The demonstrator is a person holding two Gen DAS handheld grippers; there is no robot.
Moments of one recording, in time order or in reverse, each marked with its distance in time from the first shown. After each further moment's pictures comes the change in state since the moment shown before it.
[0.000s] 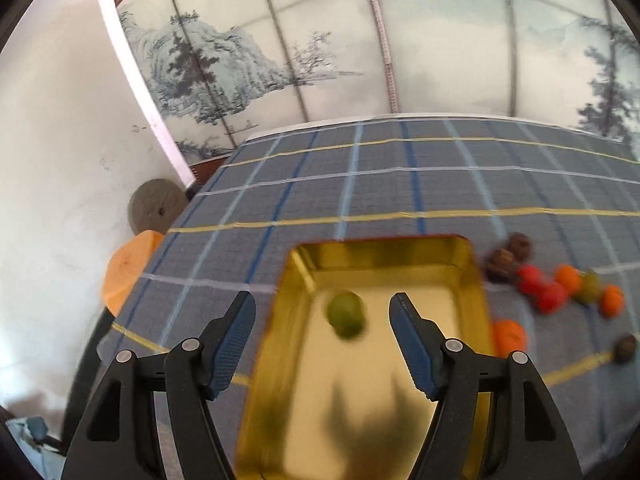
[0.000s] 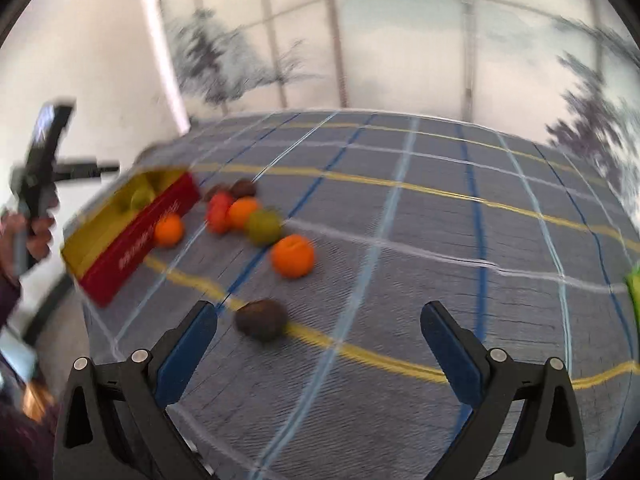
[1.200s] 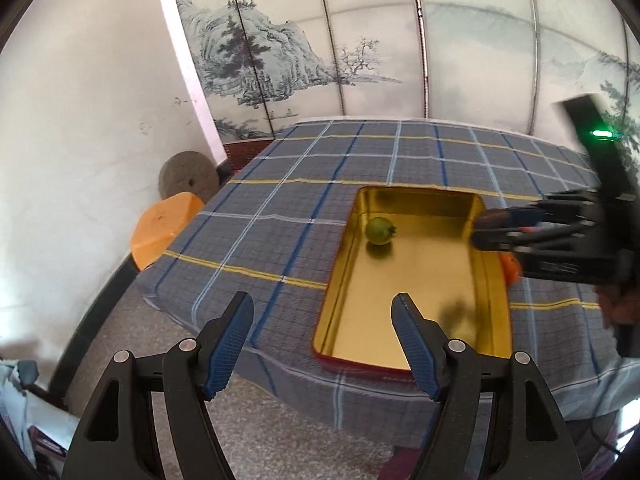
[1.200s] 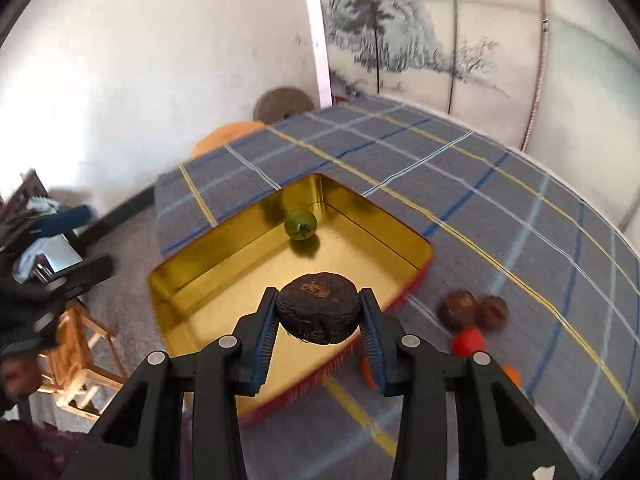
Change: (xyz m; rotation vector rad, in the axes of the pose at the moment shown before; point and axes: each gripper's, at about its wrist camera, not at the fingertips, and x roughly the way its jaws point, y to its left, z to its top) left arm -0.085 0.058 -0.077 -0.141 0.004 0.069; right arm 0.102 0.226 0.126 -0.354 0.148 0.336
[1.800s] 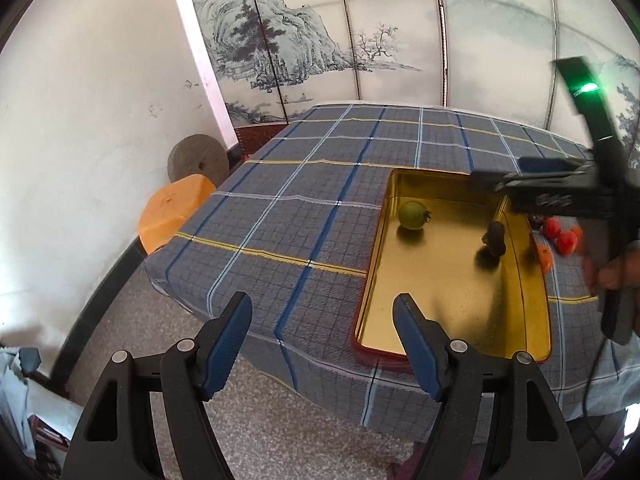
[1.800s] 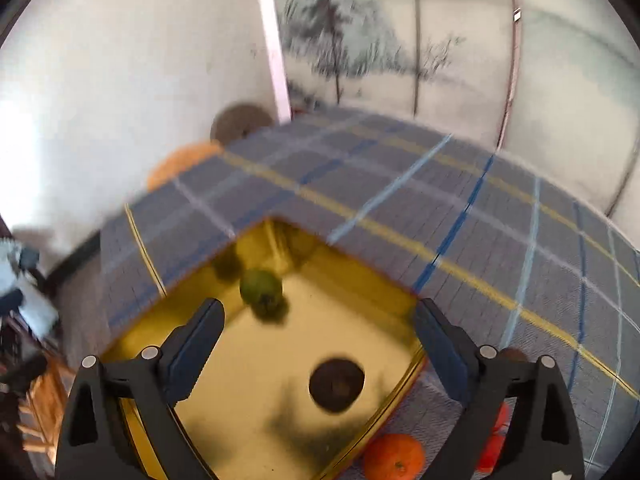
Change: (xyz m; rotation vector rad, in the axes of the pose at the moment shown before) left arm 0.021 0.027 -0.007 -0.034 0.037 0.022; right arm 0.045 -0.014 0.034 0.122 -0.112 -0.112
